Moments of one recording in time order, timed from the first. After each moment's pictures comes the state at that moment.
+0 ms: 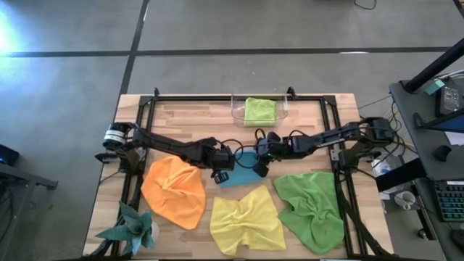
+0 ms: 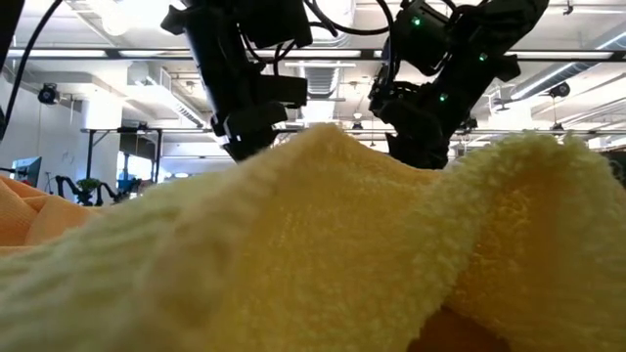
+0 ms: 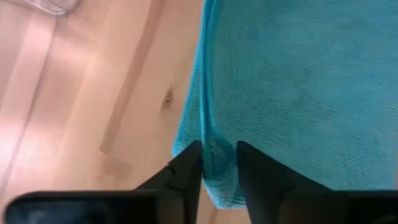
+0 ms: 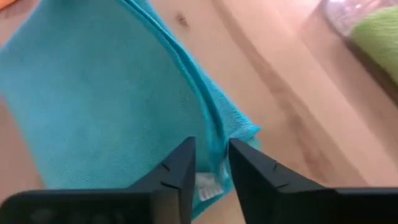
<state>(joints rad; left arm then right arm) -0.09 1.77 1.22 -0.66 -0.36 -0.38 -0.02 1.60 0.83 -0.16 0.21 0.36</state>
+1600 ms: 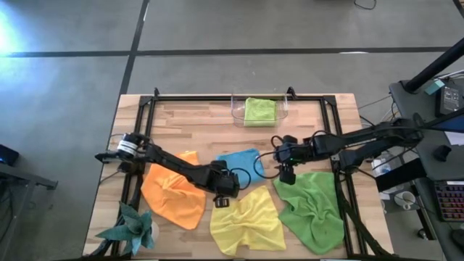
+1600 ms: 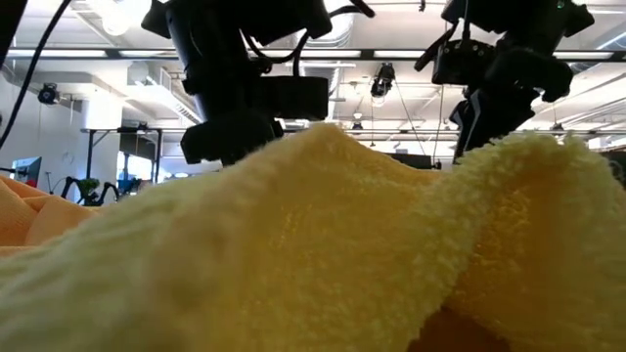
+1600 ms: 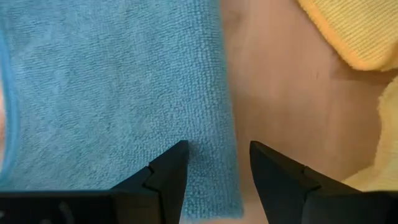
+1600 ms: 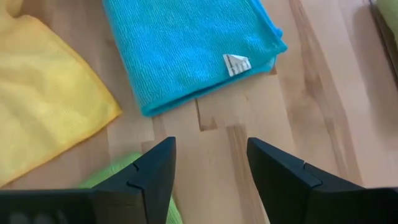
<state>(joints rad) -0.28 1.94 1.29 -0.55 -0.27 -0.31 0.09 1.27 0.75 -0.53 0.12 0.20</state>
